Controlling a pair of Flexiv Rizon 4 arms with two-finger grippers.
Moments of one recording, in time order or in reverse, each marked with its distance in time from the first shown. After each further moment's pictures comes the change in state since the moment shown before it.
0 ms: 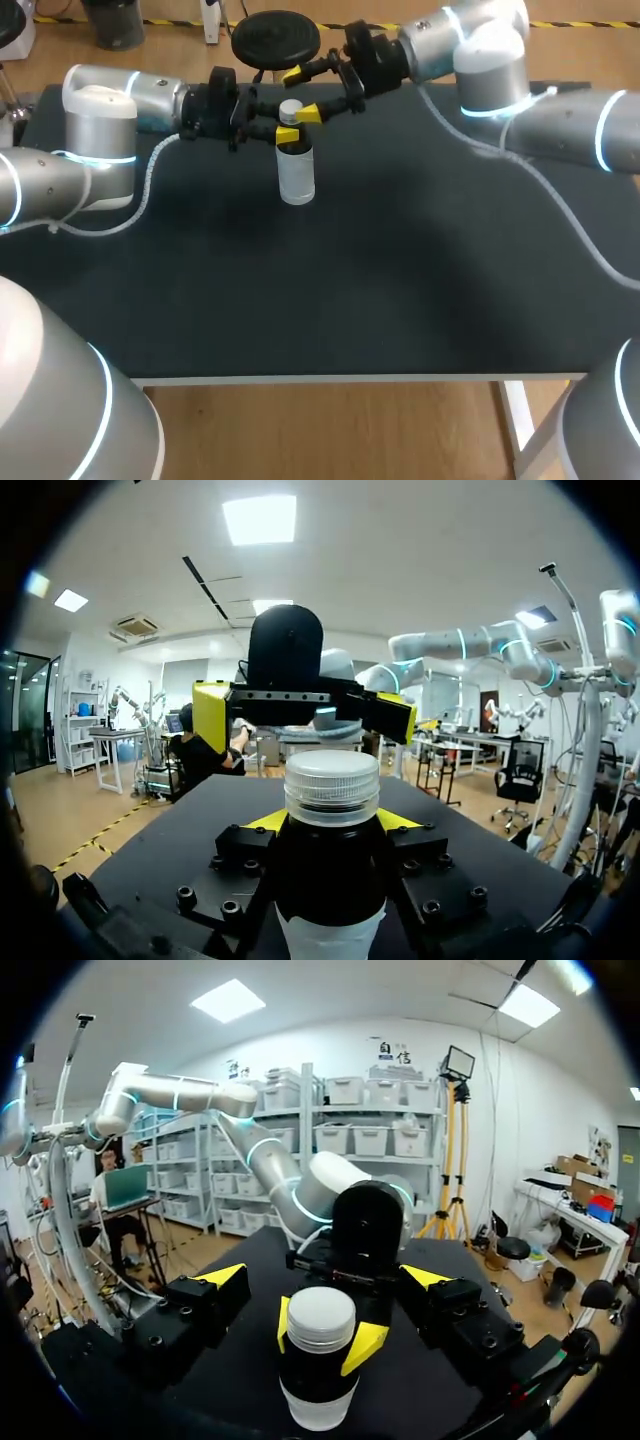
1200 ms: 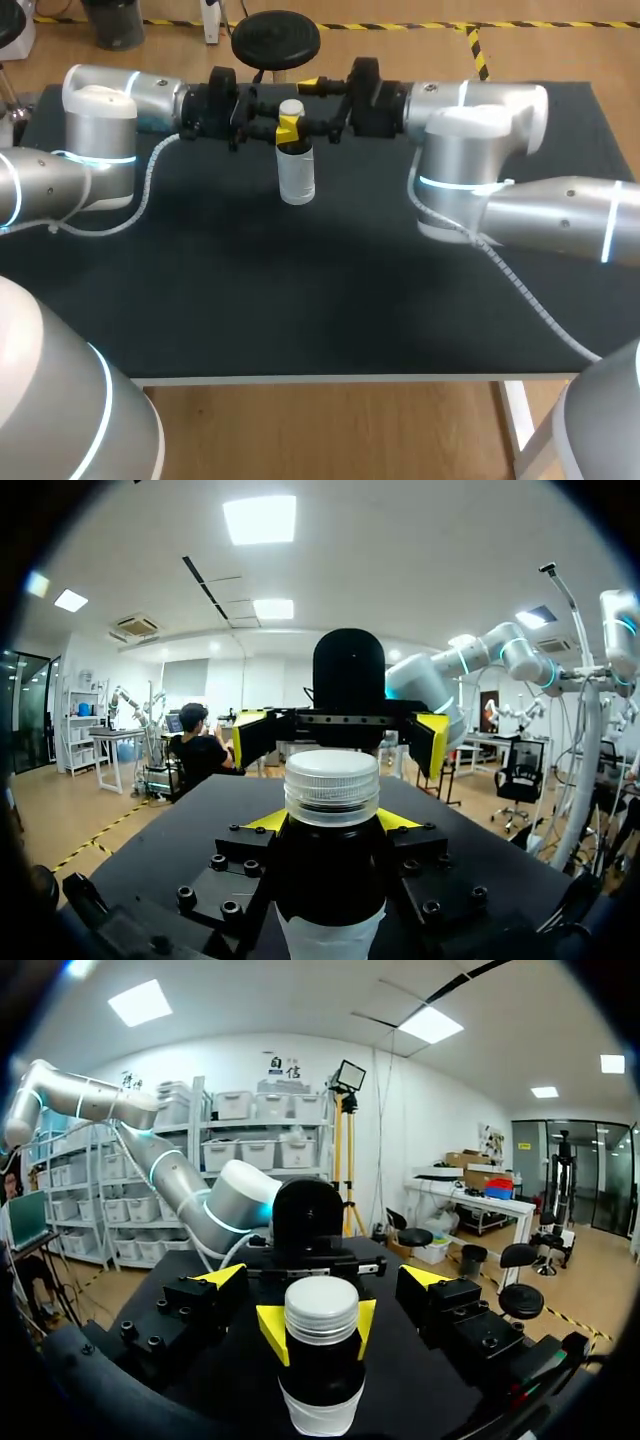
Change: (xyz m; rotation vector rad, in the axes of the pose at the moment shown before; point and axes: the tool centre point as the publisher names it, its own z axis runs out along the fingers) left arm 0.000 0.000 0.000 0.000 0.000 0.000; right arm -0.001 -0.012 0.005 -0.064 -0.525 0.104
